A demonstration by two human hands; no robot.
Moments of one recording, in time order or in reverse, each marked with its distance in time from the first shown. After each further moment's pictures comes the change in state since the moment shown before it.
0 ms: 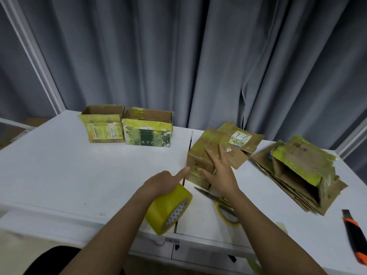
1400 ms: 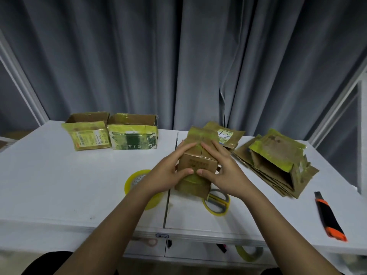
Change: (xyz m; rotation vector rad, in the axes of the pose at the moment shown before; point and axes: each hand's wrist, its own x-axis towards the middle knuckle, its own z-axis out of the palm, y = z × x) left_hand -0.032 0.034 0.001 -0.423 0.051 0.874; right_hand -0.057 -0.045 -0.098 0.231 -0.140 -0.049
